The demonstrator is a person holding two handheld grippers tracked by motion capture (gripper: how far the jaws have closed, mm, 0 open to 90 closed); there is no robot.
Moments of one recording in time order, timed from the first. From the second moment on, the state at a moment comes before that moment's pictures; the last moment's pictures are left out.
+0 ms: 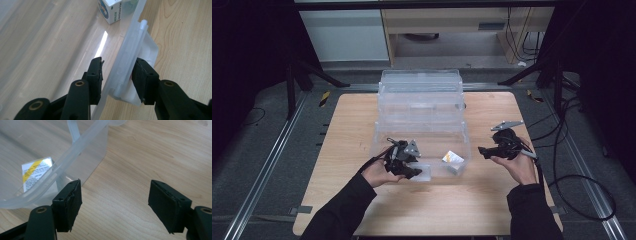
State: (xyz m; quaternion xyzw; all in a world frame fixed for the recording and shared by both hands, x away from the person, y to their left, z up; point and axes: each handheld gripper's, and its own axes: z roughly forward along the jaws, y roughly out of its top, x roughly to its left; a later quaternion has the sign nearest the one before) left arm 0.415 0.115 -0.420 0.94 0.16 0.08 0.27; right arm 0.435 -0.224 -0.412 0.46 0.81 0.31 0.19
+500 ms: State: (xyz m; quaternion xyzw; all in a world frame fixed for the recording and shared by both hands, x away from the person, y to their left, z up) left arm 0.420 0.118 -0.420 0.95 0.15 0.06 0.28; right arm 0.443 -0.204 -0.385 0.43 0.81 0.35 0.21
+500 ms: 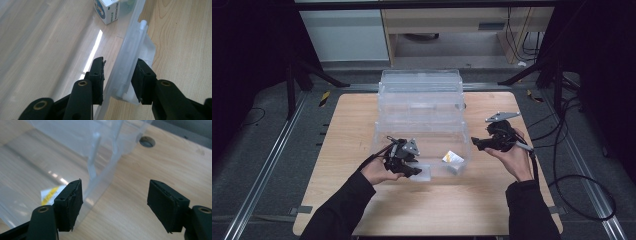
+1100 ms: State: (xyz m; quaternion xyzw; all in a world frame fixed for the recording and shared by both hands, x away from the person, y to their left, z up) left arm 0.422 0.121 -0.422 0.94 0.15 0.05 0.29; right arm 0.461 -0.164 -0.351 0.38 0.81 0.39 0.23
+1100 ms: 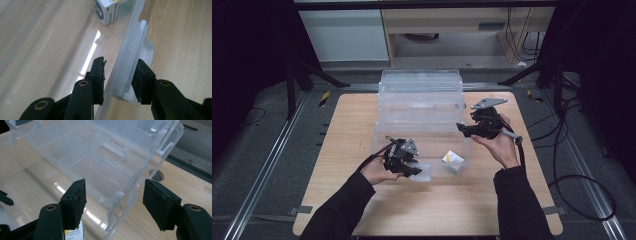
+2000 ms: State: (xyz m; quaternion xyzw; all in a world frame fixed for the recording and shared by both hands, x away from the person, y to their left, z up) left arm 0.422 0.120 -0.422 0.95 0.15 0.05 0.29; right arm 0.517 -0.123 -0.313 0.31 0.83 0.42 0.21
